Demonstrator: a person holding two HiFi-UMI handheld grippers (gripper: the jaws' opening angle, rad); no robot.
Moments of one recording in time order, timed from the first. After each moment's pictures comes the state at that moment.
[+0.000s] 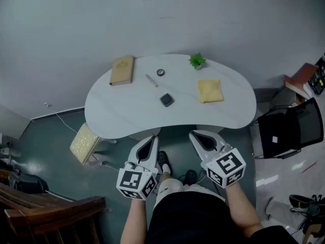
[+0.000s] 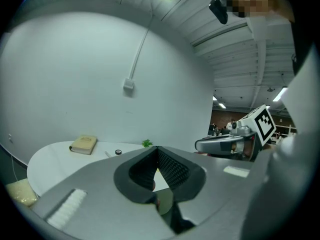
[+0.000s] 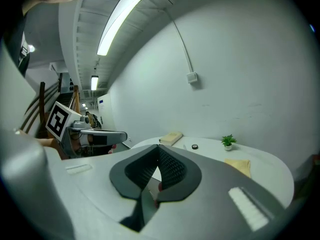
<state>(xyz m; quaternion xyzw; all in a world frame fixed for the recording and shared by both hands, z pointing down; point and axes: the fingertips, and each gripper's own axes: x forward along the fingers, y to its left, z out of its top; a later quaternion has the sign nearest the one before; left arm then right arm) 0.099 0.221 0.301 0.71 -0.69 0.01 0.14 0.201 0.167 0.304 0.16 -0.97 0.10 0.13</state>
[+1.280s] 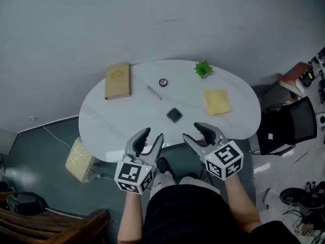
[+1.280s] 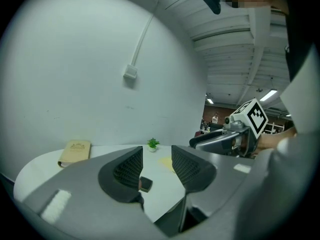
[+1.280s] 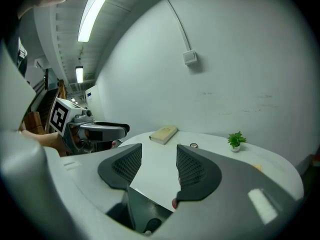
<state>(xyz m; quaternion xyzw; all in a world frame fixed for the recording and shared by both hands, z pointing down) -0.035 0.118 0.317 0.77 -0.62 0.05 0.15 0.066 0.079 0.327 0.20 -0.95 0.13 0.20</state>
